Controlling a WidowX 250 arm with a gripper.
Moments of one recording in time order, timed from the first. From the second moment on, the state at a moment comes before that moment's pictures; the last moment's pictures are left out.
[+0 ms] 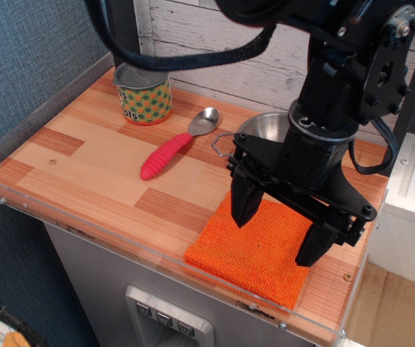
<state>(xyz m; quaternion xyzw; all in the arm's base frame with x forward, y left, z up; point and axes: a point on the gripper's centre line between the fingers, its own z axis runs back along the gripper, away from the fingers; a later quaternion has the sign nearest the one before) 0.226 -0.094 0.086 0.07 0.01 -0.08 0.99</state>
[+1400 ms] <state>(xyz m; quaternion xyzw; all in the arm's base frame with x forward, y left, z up) 0.355 0.050 0.083 0.11 -0.10 -0.25 0.96</state>
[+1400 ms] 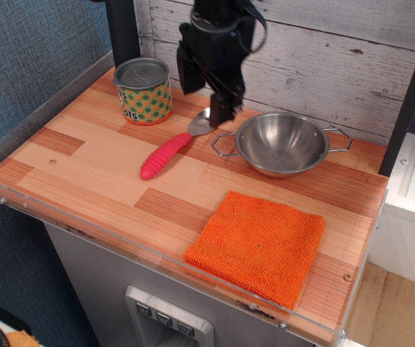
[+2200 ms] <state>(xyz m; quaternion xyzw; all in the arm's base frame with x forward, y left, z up) 0.406 0.095 0.070 0.09 -0.14 -0.33 0.93</state>
